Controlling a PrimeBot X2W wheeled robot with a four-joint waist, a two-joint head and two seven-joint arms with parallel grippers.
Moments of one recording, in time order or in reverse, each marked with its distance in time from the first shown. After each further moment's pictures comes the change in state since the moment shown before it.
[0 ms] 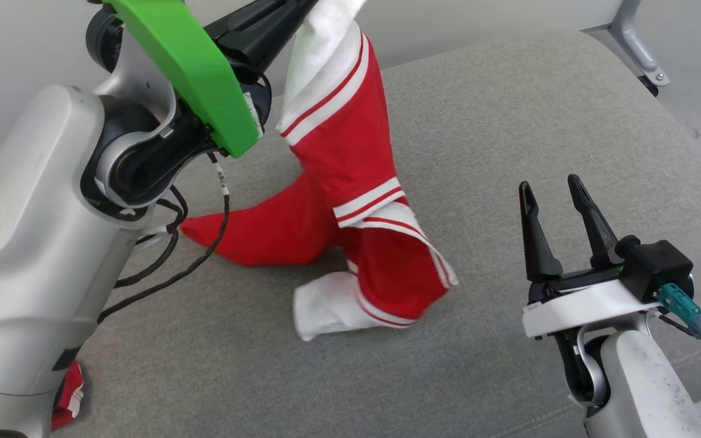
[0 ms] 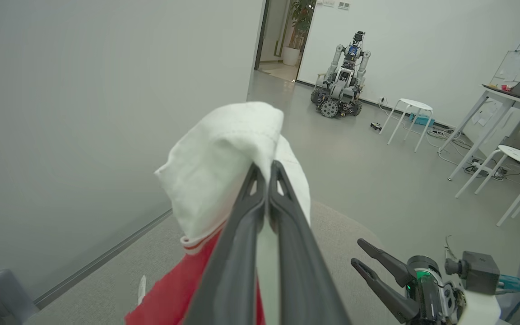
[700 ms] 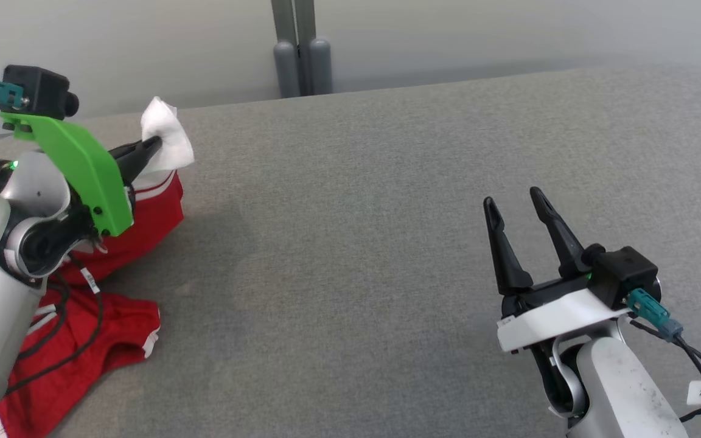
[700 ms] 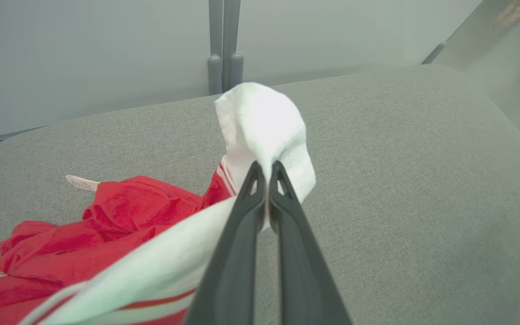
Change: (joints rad) left arm 0.196 0.225 0.007 0.269 0.054 0.000 0.120; right arm 0.001 0.000 0.089 0.021 0.022 0.000 0.000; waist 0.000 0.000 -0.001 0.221
